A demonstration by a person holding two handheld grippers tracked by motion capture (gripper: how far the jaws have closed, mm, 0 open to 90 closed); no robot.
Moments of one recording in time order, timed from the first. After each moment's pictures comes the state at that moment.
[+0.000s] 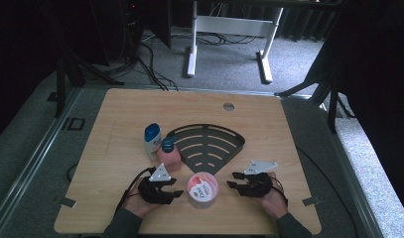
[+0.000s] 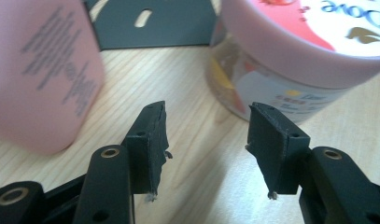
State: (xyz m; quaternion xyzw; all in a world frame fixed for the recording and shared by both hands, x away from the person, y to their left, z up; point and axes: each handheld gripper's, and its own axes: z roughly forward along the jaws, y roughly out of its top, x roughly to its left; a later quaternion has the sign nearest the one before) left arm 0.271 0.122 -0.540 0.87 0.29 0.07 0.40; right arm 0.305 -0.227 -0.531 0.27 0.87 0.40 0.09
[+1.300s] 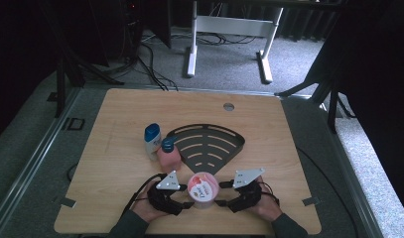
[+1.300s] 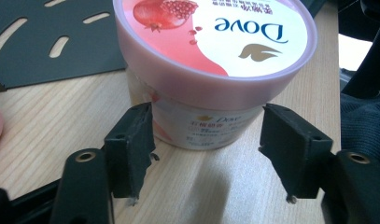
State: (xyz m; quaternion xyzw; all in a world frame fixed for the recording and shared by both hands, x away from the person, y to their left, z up) left arm 0.261 0.098 -0.542 0.88 0.22 0.03 0.43; right arm 0.288 -0.196 -0.533 0.13 0.90 0.42 0.01
